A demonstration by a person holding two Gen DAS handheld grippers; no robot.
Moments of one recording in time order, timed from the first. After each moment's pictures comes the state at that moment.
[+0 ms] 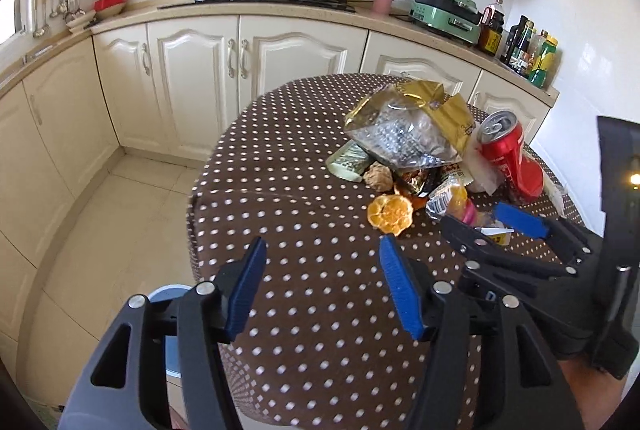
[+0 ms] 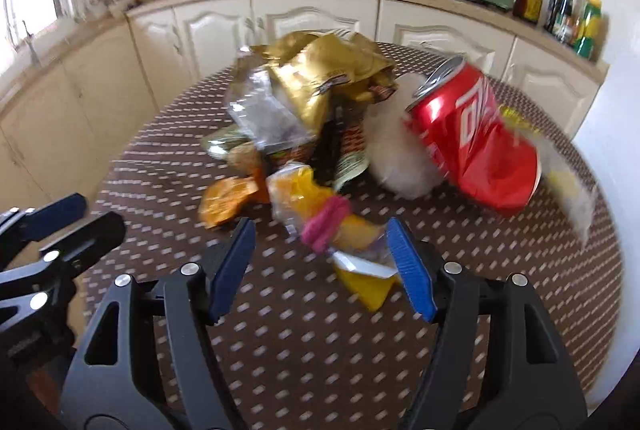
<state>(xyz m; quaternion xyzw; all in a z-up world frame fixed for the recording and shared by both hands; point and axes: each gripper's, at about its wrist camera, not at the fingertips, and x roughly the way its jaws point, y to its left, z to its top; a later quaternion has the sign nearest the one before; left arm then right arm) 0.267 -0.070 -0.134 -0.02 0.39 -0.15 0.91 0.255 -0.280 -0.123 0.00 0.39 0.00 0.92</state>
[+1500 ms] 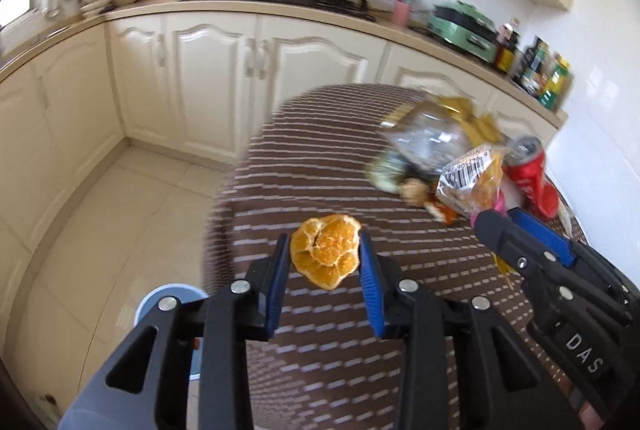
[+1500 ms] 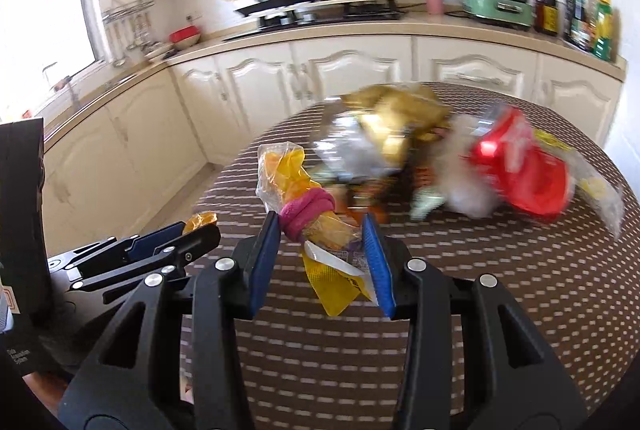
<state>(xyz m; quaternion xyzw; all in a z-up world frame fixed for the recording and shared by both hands) 0.276 -0.021 -0.135 -0.06 0.38 -0.13 0.92 0.213 -0.228 -0.090 0.07 0.31 0.08 0.94</state>
